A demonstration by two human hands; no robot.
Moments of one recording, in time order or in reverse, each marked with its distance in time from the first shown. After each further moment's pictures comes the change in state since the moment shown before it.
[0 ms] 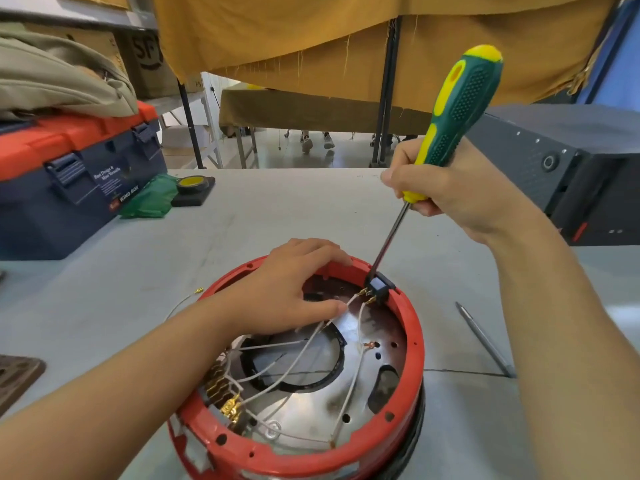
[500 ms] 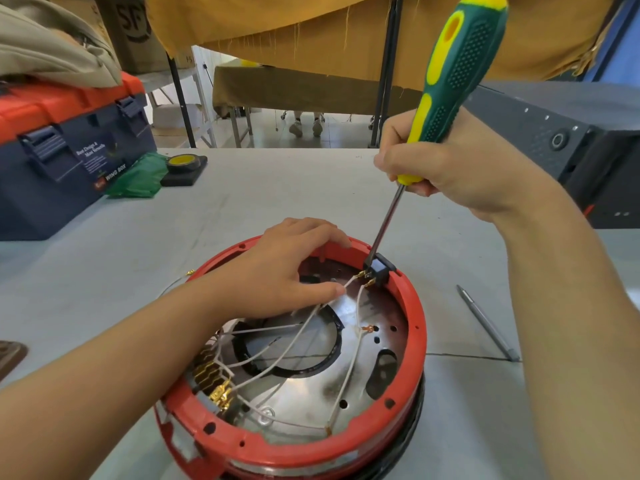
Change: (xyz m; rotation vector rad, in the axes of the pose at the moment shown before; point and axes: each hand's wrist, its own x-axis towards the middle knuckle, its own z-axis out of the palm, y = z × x) left_hand -0.001 0.000 0.000 0.016 0.010 -0.005; right_hand 0.000 -0.008 0.006 -0.128 -0.109 -0.019
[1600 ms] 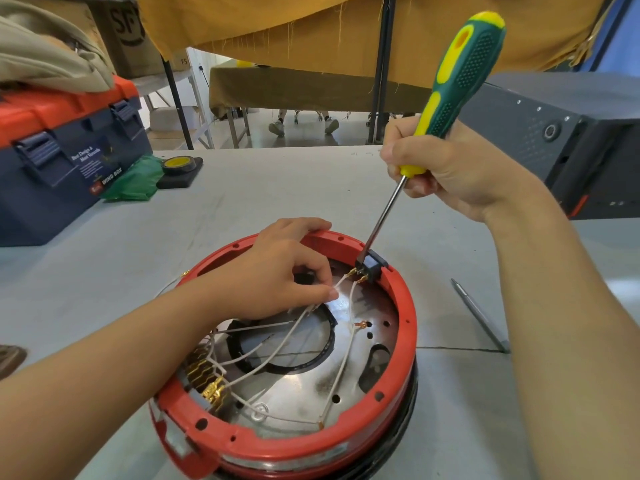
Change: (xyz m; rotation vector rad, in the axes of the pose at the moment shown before) left_hand -0.003 0.009 -0.001 -0.067 -0.117 -0.112; right_hand -0.001 0.030 -0.011 0.282 -0.030 0.079
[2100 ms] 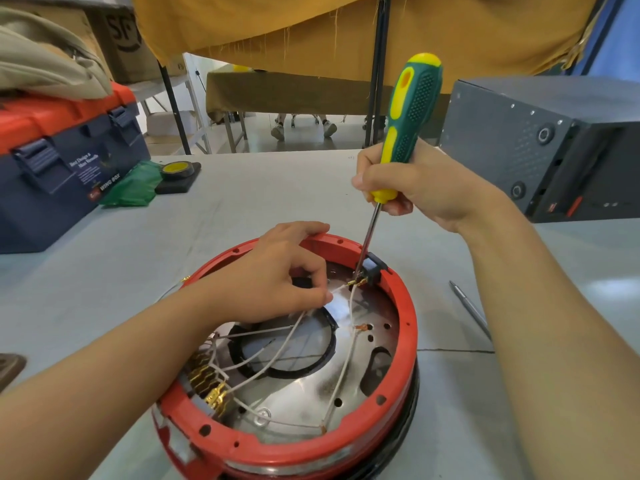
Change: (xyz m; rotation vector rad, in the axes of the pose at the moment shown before) left_hand -0.001 0.000 -0.004 -0.064 0.003 -0.005; right_hand 0.005 0.004 0.018 -0.168 -0.049 0.042
